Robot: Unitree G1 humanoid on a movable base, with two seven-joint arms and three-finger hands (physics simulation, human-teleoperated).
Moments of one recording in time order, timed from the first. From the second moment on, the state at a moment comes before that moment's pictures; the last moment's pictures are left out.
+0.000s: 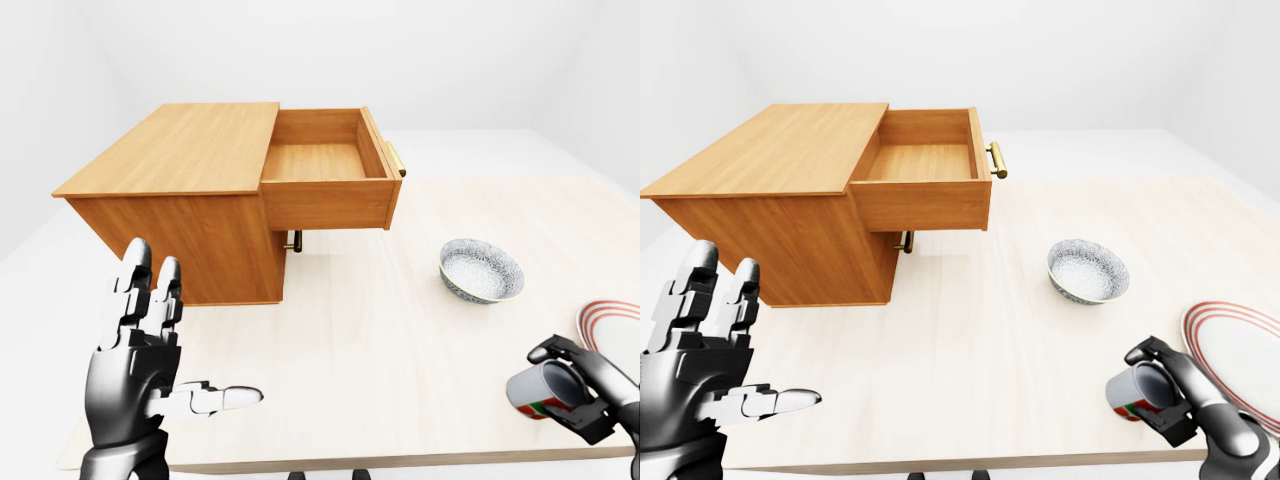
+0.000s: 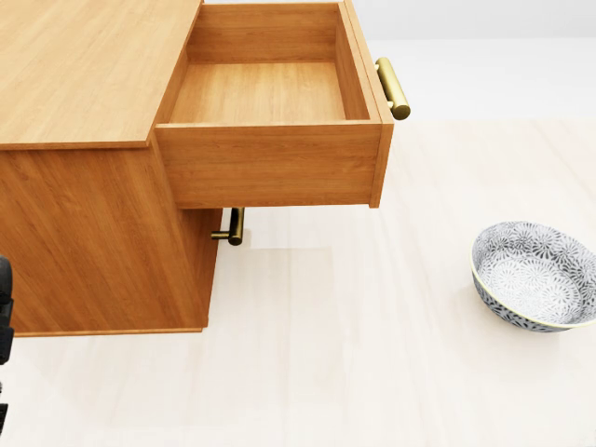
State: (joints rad) left arm 0.44 -0.14 0.25 -0.87 -0.17 0.09 -0.31; right arm 0.19 -0.37 -0.70 0.04 -0.64 0.09 0.70
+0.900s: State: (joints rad) left arm 0.43 -0.13 0.25 -0.89 -0.17 0.09 -0.30; right arm -0.28 -0.11 -0.16 -0.82 -1.40 0.09 0.70
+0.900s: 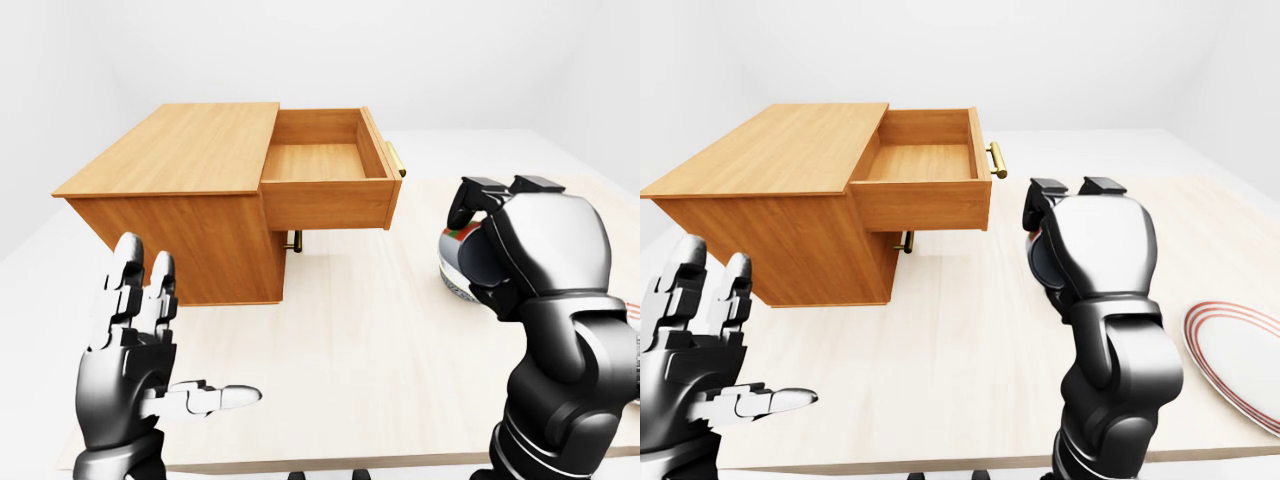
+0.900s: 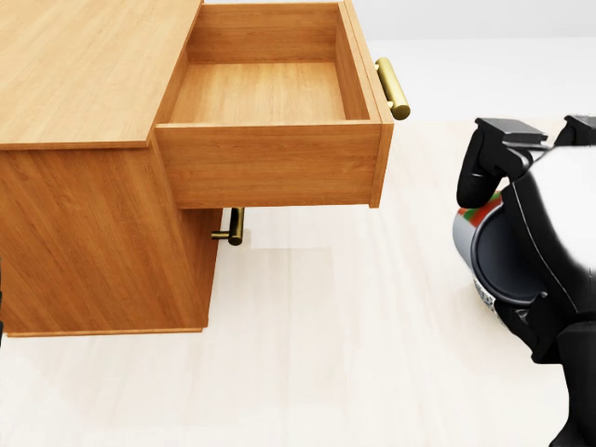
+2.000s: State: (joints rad) left arm 0.43 -0.13 0.22 -0.91 -0.15 0.09 -0.29; right arm -0.05 0.21 0.18 -1.04 -1.38 0.09 0.70
